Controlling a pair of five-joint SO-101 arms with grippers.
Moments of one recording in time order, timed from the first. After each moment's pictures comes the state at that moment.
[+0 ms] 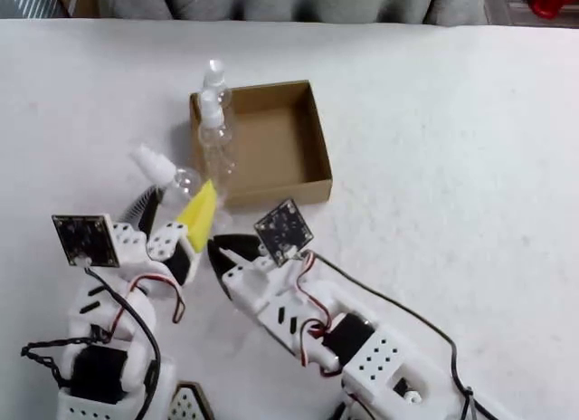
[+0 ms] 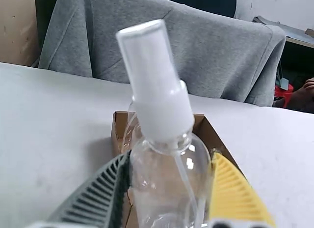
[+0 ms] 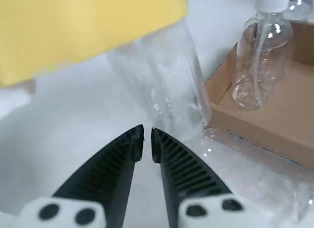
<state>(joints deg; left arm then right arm) 4.1 -100.7 77.7 46.6 16.0 -50.3 -57.9 80.4 7.6 -9.0</state>
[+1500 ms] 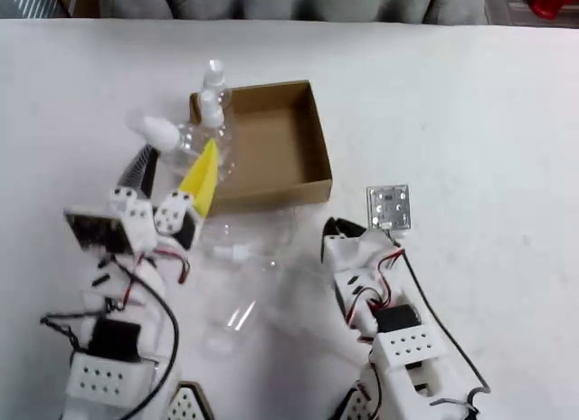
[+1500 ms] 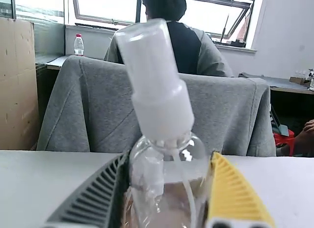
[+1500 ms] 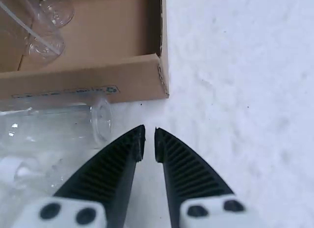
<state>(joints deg) 4.0 -81.8 80.5 11.1 8.3 -16.4 -57.9 91.0 9.7 -9.0</state>
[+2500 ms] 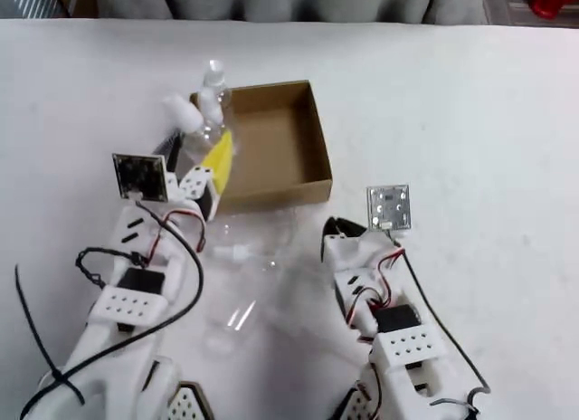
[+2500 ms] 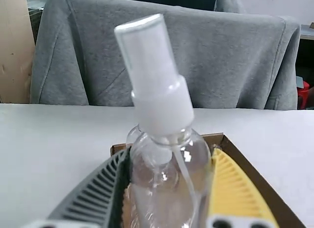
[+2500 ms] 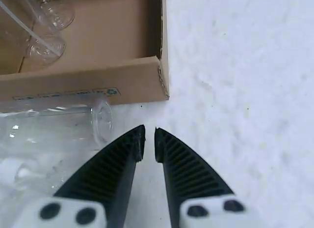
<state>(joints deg) 4.1 -43.3 78.9 -17.6 8.3 -16.4 -57.9 91.0 9.7 -9.0</state>
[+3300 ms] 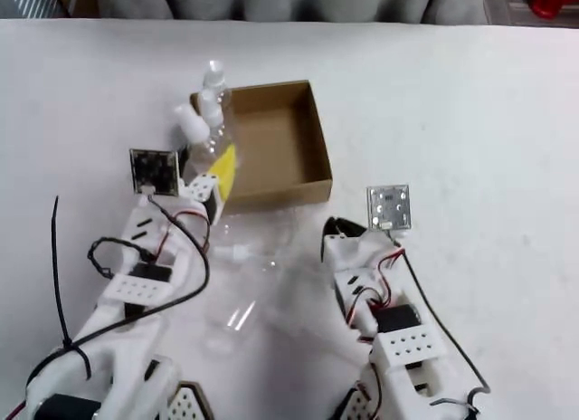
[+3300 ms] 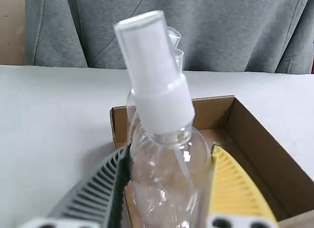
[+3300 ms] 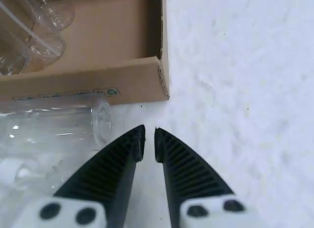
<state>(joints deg) 4.1 -31.3 78.9 -22.8 8.3 -16.4 -57.9 91.0 9.7 -9.0</state>
